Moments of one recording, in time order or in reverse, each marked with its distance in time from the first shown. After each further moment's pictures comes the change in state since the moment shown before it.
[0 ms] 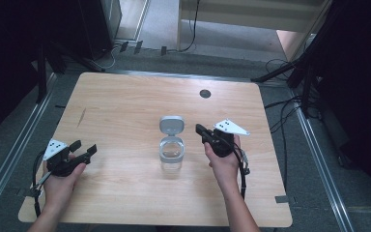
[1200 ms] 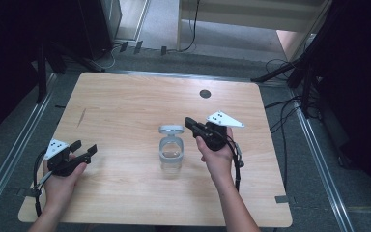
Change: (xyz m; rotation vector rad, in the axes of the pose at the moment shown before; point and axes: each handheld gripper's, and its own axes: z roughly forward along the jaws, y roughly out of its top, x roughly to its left) left arm -0.002 0.001 0.001 0.014 0.015 0.011; right arm 0.022 0.028 0.005 -0.042 0.118 0.006
